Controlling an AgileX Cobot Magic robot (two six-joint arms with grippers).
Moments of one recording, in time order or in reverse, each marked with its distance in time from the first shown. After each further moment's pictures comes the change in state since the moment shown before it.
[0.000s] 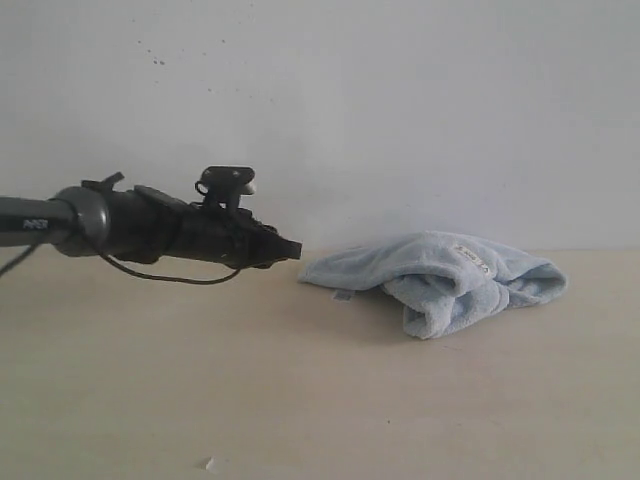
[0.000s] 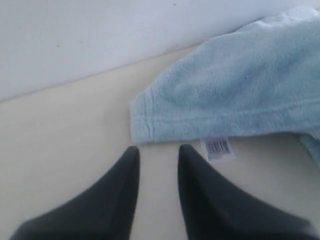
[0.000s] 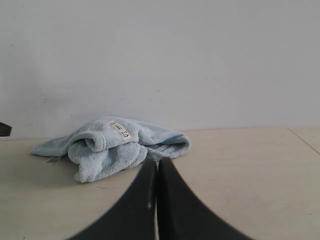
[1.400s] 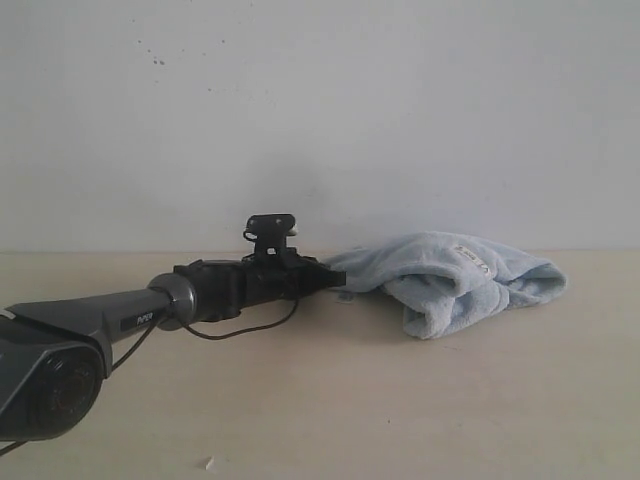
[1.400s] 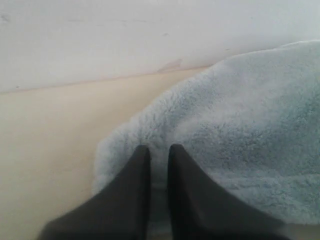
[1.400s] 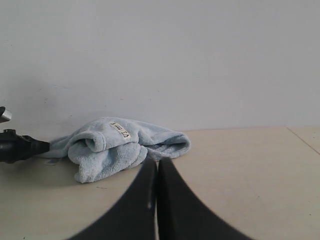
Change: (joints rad) left arm -0.077 0.441 -0.475 -0.517 -0.096 0.346; right arm 0.000 0.000 0.000 0.000 0.000 0.000
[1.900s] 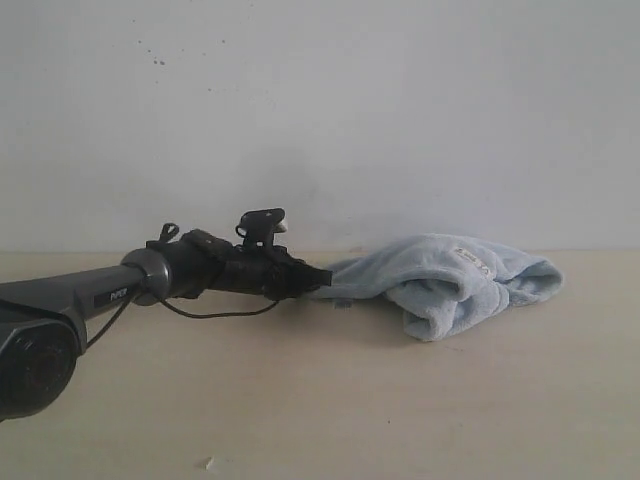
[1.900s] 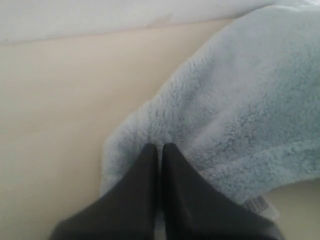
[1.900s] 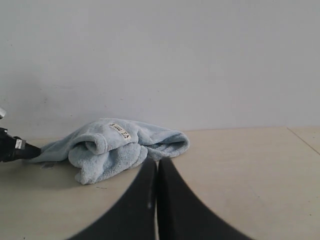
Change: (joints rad) left arm 0.054 -0.048 0.001 0.690 0.247 -0.656; right arm 0.000 0.000 0.000 0.000 0.000 0.000
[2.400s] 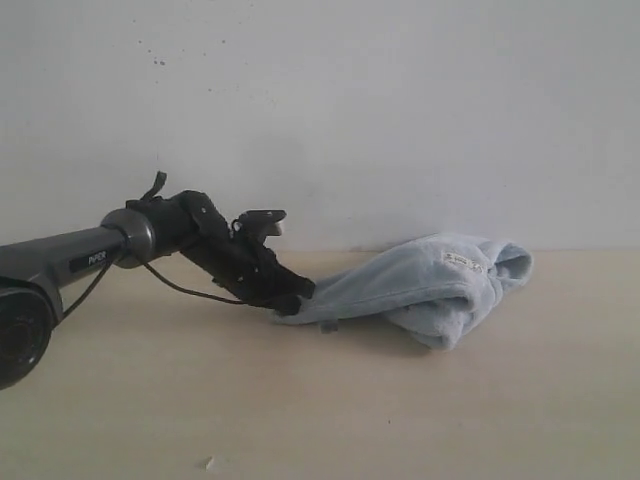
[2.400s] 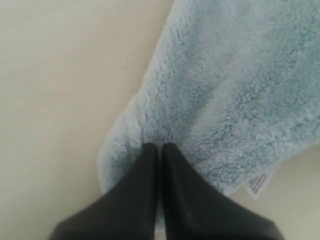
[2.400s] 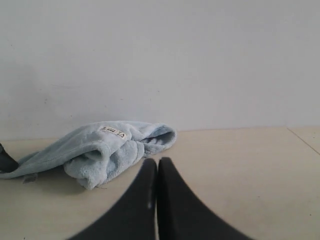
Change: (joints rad) left arm 0.023 -0.104 0.016 0.500 0.360 -0.378; right arm 0.000 0.000 0.000 0.000 0.000 0.000
